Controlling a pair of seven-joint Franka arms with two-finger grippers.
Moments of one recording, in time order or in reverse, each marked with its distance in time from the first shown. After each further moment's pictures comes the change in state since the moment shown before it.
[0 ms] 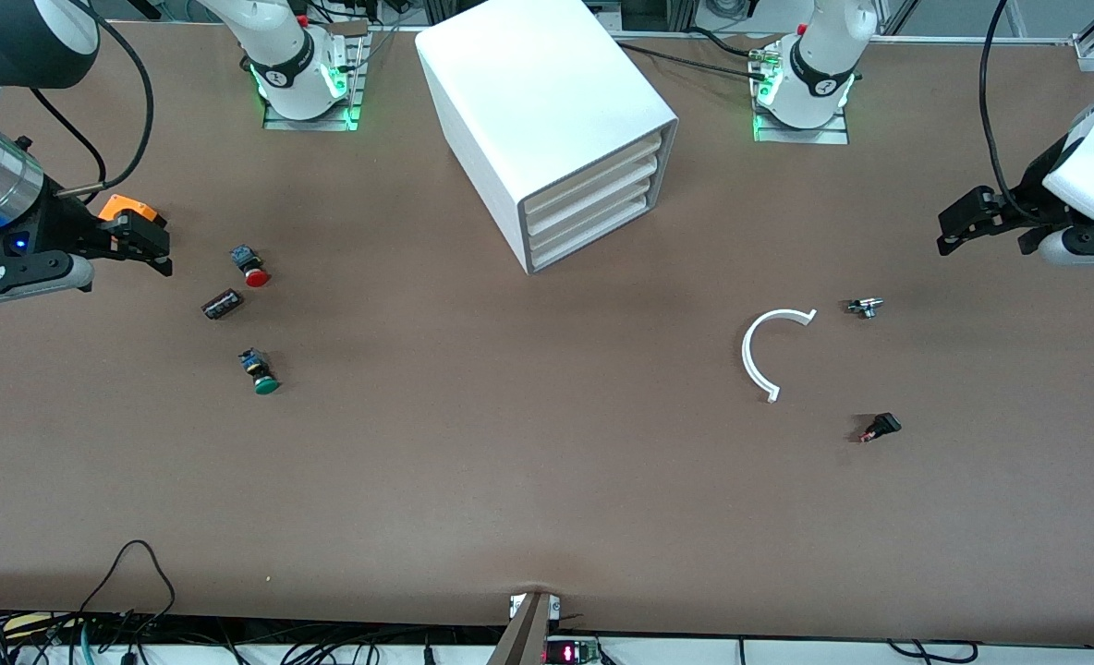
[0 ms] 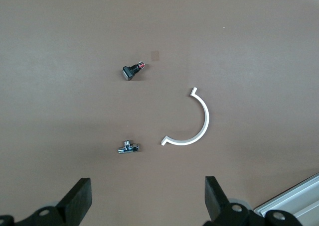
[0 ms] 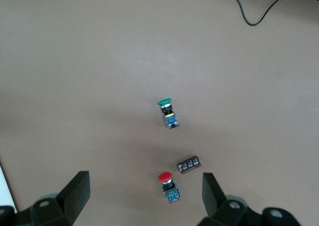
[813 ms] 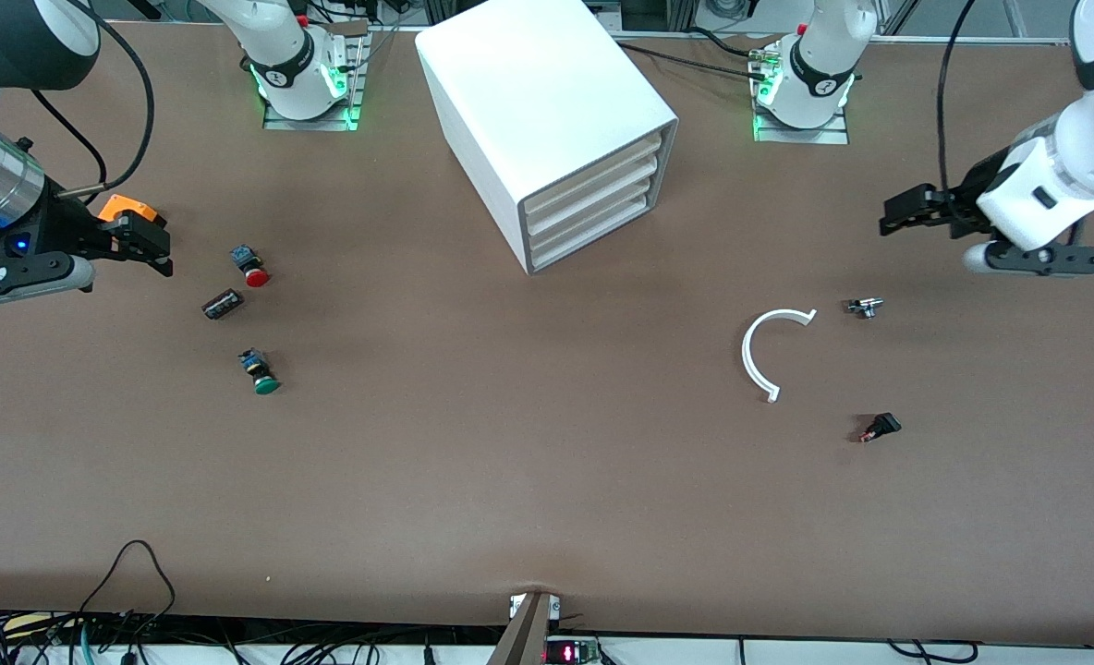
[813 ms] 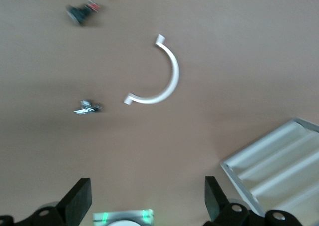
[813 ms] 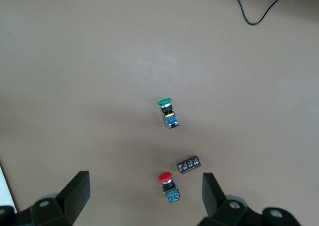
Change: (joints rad) left arm -0.007 0.059 -0.031 -0.025 -0.175 -0.153 0.003; right arm 0.000 0.002 0.000 0.000 0.000 0.000 0.000
